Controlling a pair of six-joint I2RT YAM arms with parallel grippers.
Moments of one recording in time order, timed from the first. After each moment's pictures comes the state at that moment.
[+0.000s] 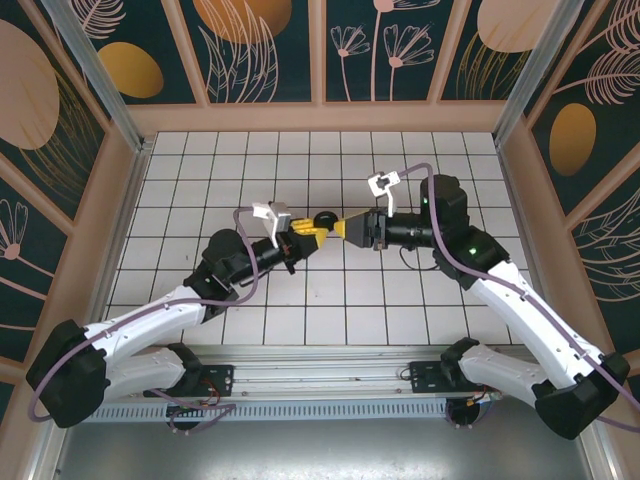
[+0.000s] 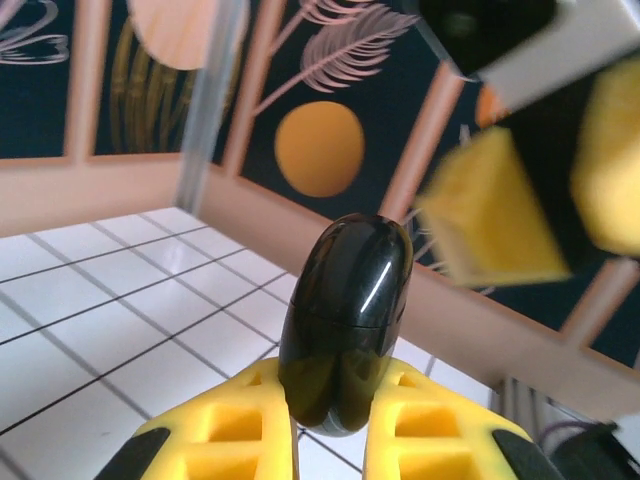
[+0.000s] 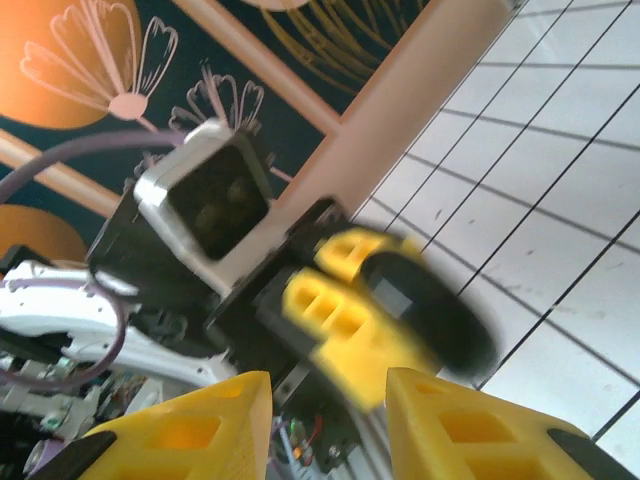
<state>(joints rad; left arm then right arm) -0.76 1.12 0.58 0.62 0.33 -0.38 0.61 1.01 1.05 -0.34 -0.74 0.58</state>
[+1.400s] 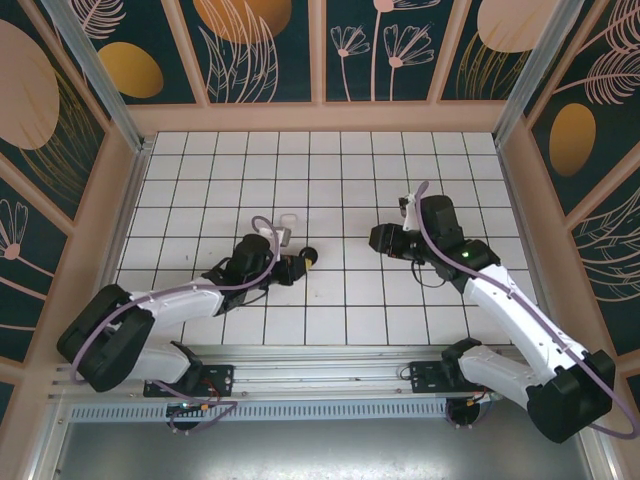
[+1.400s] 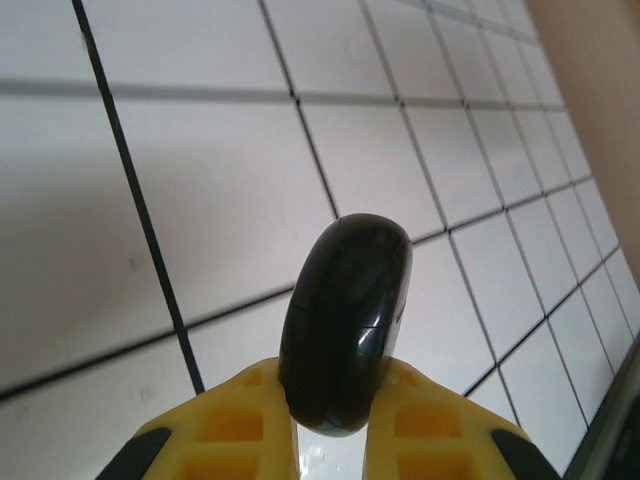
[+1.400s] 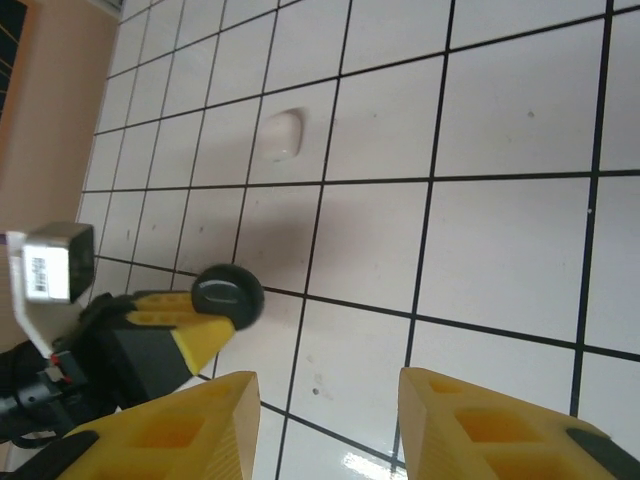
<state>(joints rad) -0.68 1.39 0.48 0.30 0.29 -0.69 0.48 1.02 0.84 -0.53 -0.29 0.60</state>
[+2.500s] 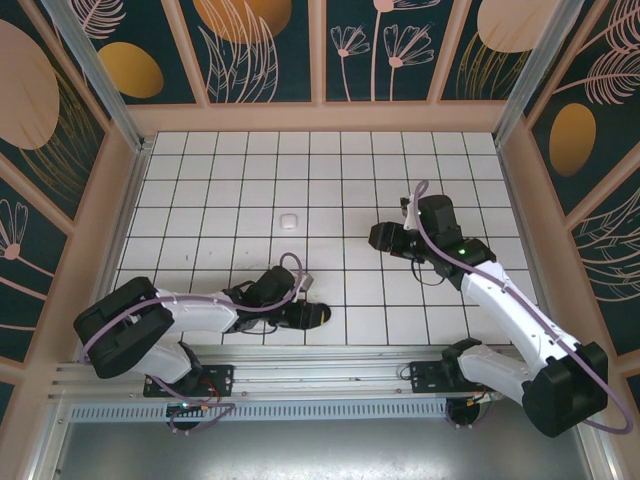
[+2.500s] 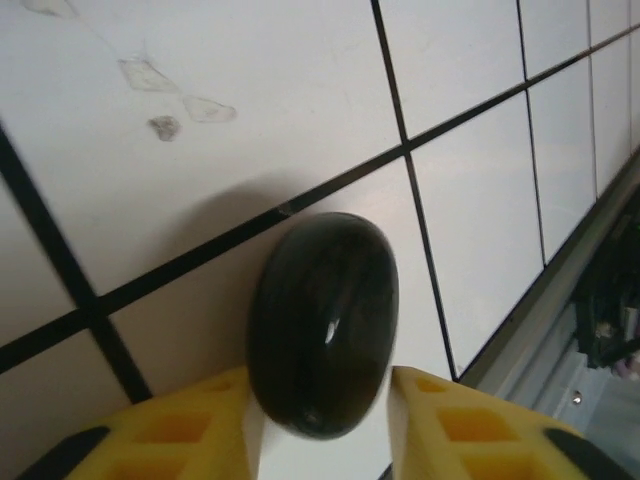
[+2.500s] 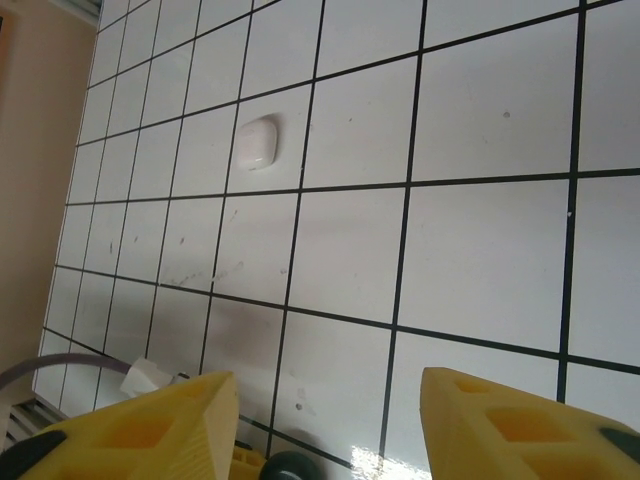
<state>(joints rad) -0.92 1.45 0.43 0.19 0.39 -0.83 0.44 1.05 0.82 -0.48 -0.30 0.60</state>
